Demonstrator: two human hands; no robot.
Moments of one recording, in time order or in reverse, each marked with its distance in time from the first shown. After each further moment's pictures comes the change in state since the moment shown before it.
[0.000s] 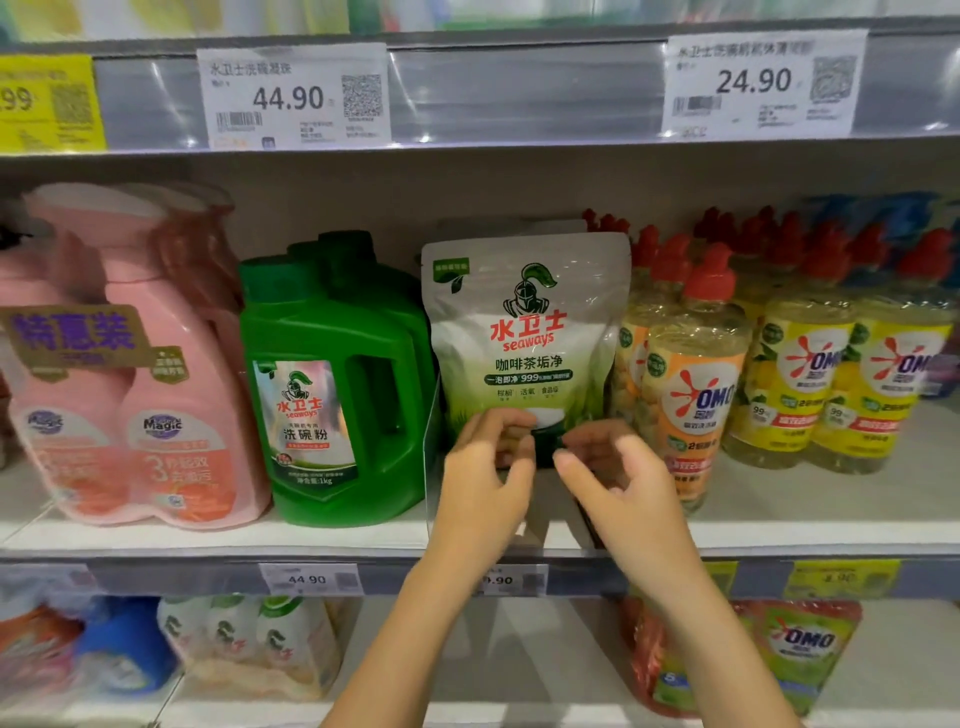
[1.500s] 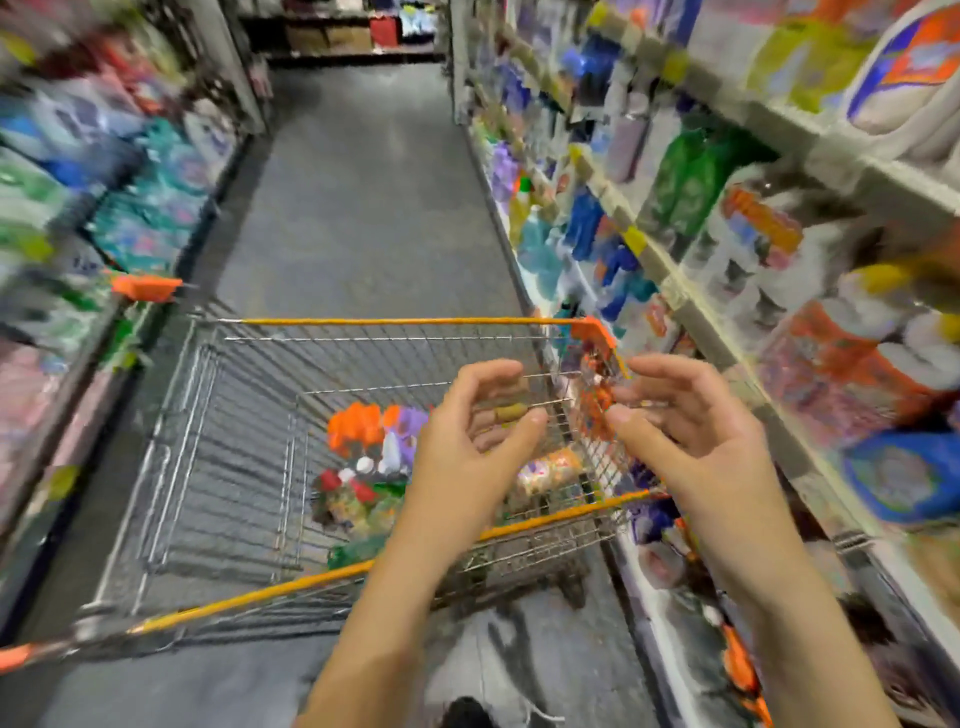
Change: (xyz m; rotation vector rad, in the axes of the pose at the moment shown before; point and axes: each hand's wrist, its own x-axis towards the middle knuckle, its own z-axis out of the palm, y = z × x) left_hand -0.435 -0.019 -0.451 0.086 1.124 -0.608; right_hand -0.348 -0.157 0.417 0.576 -1.407 0.085
